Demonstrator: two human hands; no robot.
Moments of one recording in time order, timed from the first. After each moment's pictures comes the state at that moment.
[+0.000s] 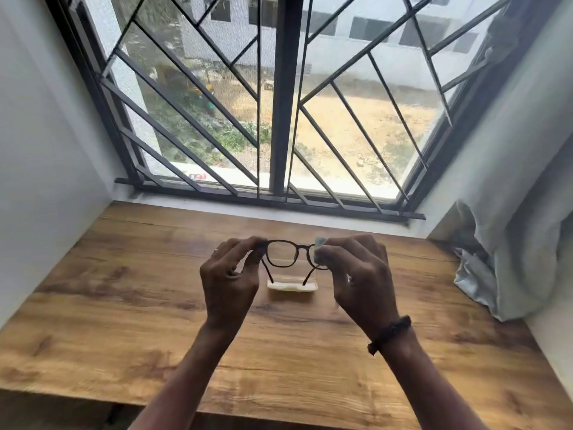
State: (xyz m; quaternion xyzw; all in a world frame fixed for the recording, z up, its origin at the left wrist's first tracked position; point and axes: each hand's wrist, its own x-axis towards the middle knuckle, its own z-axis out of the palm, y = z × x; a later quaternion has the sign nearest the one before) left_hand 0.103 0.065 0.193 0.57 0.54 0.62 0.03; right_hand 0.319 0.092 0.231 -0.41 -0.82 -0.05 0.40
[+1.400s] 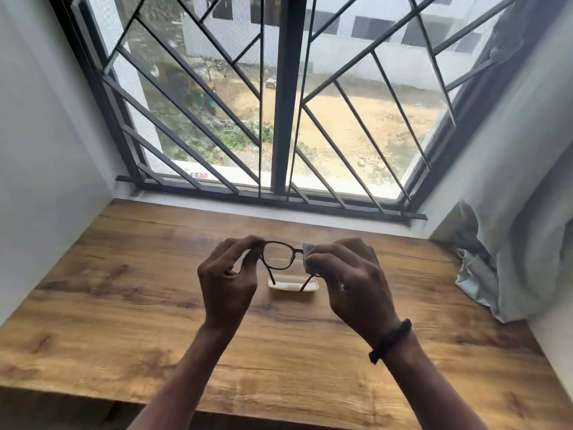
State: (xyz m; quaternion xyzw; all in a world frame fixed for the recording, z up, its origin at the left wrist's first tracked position) left_hand 0.101 0.063 0.194 0.55 0.55 0.62 0.03; right_hand 0.314 0.087 0.231 -0.36 -0.86 -0.03 0.36
